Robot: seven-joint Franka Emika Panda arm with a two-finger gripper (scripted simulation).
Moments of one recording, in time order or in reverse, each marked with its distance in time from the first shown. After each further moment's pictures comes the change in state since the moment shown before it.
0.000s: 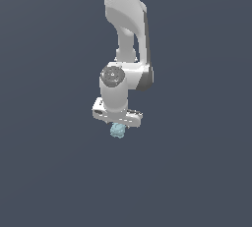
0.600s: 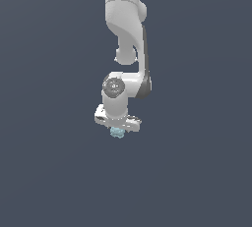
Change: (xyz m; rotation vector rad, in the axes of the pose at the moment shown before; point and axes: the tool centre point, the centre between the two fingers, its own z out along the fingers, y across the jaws) arm 0.000 0.001 0.045 0.000 -0.001 0.003
